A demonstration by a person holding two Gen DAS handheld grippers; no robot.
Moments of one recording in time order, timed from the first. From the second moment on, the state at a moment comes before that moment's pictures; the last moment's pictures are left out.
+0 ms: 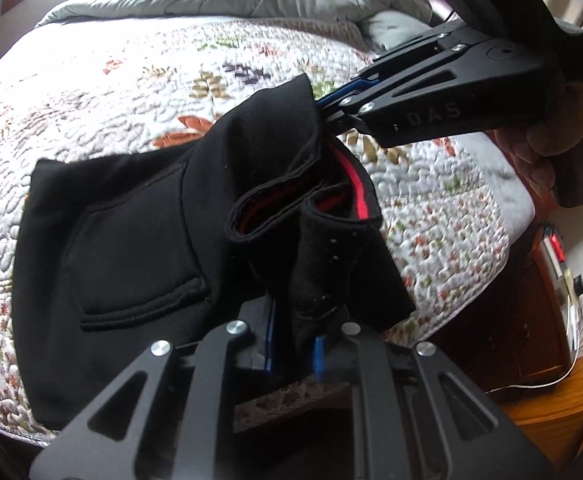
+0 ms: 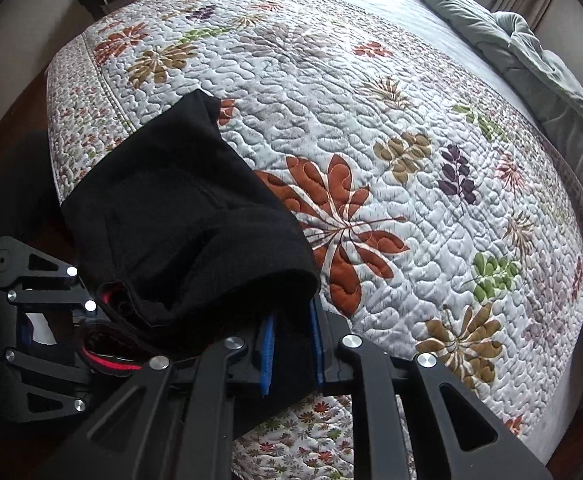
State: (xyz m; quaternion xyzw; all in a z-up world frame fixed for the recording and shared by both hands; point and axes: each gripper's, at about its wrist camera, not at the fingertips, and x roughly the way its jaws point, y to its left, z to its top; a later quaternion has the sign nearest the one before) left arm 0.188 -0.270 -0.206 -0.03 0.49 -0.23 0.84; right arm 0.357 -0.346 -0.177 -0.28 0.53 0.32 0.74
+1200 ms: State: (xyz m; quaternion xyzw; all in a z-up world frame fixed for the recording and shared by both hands) left arm 0.191 -0.081 -0.224 -0.16 0.47 -0.25 0.83; right arm 0.309 -0.465 -0.269 0.35 0.58 0.29 0.67
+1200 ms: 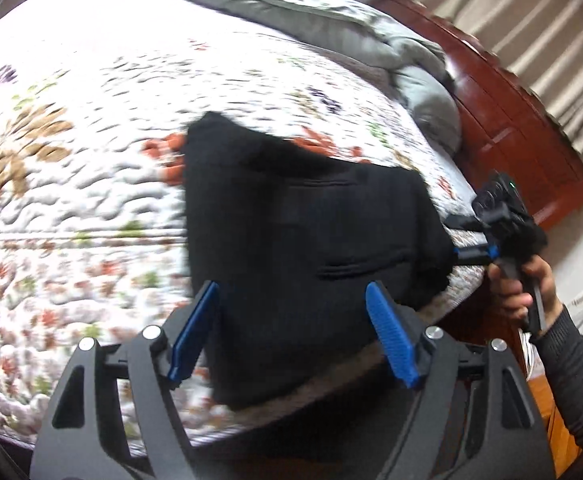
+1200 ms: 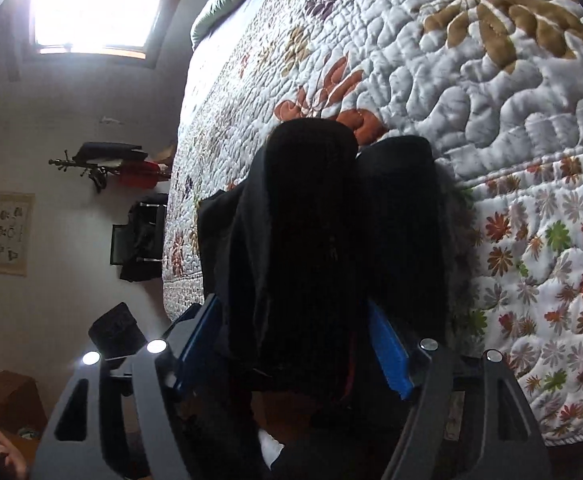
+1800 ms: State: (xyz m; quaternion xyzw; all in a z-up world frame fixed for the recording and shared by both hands) left arm 0.202 -0.058 -0.225 -0.19 0.47 -0.24 0.83; right arm 0.281 -0.495 -0.183 0.26 0.51 0.26 0.78
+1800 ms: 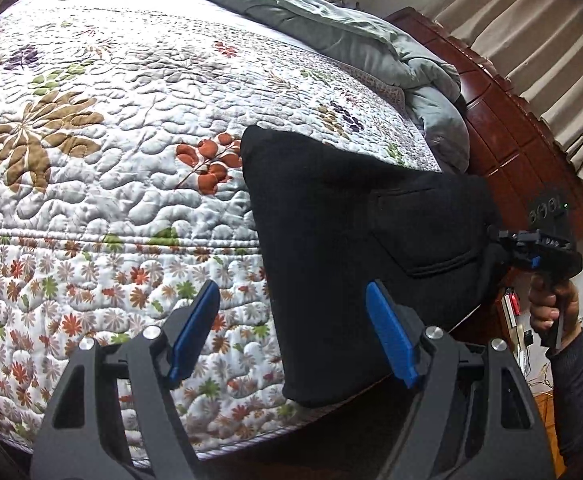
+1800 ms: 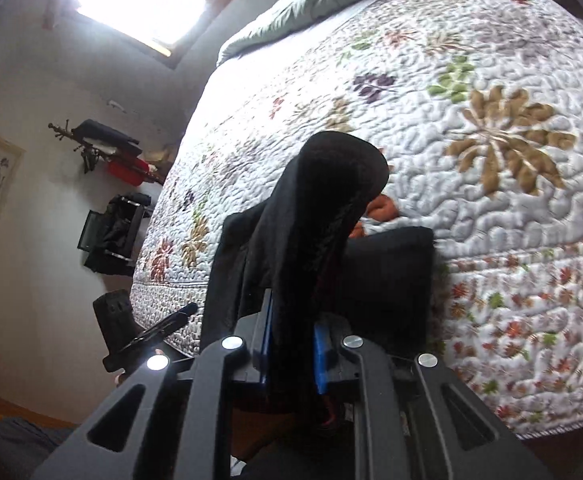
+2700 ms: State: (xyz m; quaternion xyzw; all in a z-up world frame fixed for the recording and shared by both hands) left arm 0.305 -0.119 -0.214 -0.23 0.48 -0.37 0.76; right arm 0.322 -0.501 -0.215 0.31 0.49 0.28 0.77
